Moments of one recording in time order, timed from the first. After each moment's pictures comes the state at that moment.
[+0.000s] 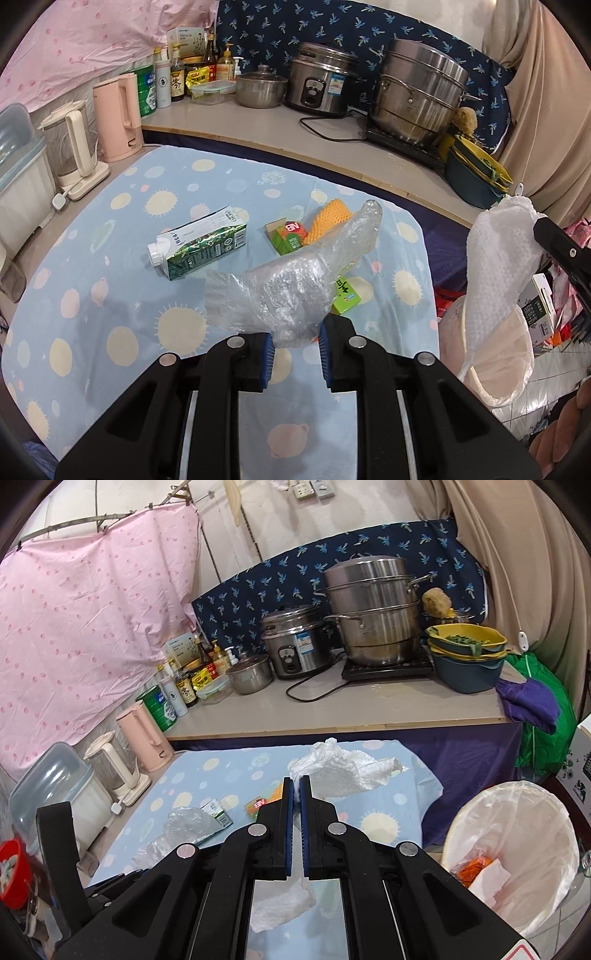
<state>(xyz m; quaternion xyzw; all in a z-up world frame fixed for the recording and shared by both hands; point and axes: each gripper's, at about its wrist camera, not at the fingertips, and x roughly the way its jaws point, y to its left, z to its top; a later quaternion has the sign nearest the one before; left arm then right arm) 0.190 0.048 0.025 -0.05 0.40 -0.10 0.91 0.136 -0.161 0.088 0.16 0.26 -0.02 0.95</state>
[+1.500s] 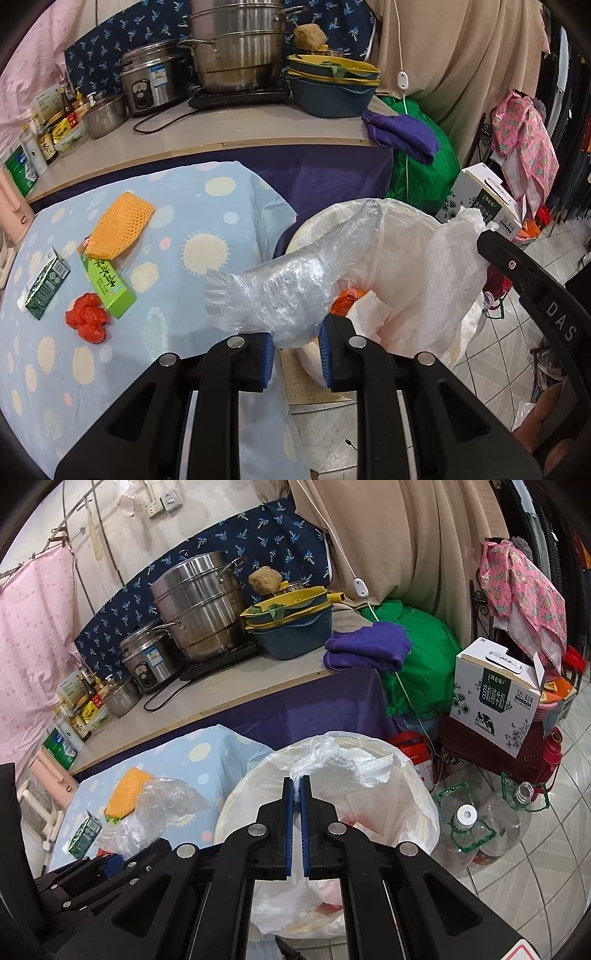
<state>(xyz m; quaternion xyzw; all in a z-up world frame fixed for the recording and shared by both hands) 0.128 -0.210 -0.008 0.10 0.42 -0.25 0.87 0.043 -0.362 0.003 0.23 0.29 -0.20 0.91</state>
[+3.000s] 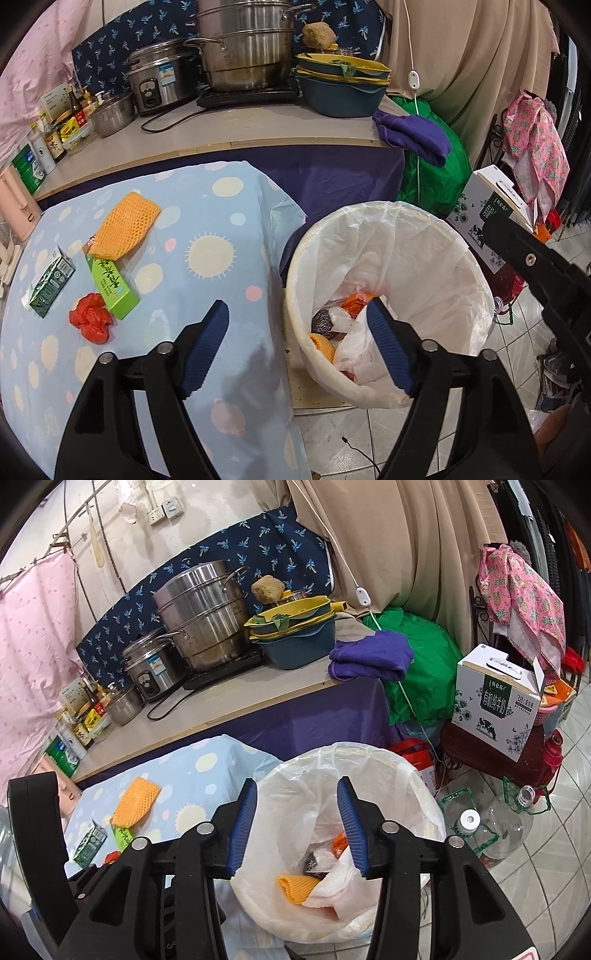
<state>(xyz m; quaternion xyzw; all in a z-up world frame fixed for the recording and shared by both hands) 0.135 -0.209 -0.009 0.10 0.41 -0.23 0.87 0.045 -0.347 0.016 0.23 0.27 -0.19 0.91</state>
